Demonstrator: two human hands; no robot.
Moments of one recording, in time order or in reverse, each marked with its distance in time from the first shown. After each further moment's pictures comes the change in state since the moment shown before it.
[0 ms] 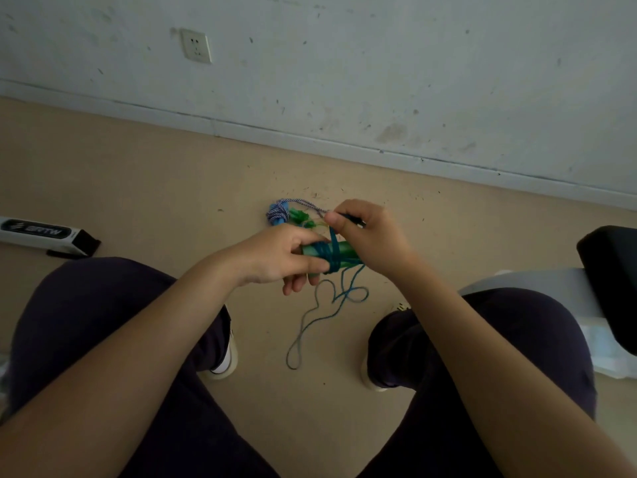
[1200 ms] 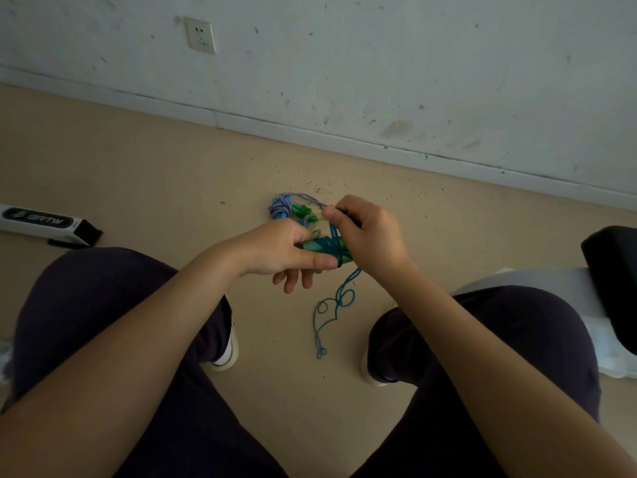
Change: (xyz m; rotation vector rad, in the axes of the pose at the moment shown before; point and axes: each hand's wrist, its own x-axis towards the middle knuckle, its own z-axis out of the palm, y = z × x) left_hand -0.004 0.000 -0.005 0.135 0.000 -0.070; right_hand -0.006 -0.004 0.016 -0.105 0.124 0.048
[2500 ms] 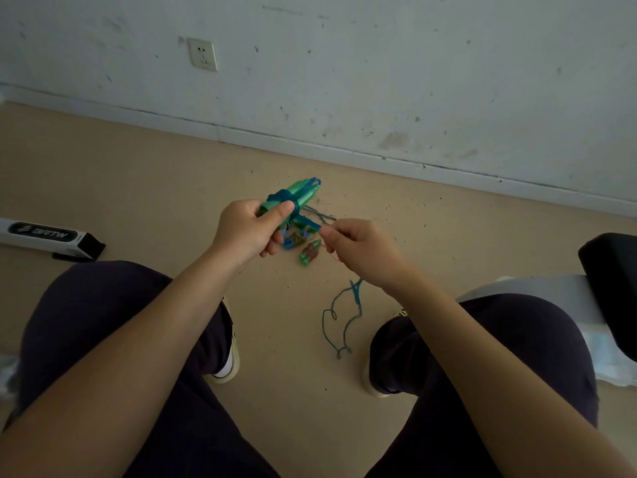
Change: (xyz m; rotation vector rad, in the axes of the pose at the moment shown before) left_hand 0.010 -0.015 -0.016 -0.276 0.757 -0.059; right_hand -0.003 -0.011 -0.011 0.128 -0.311 0.126
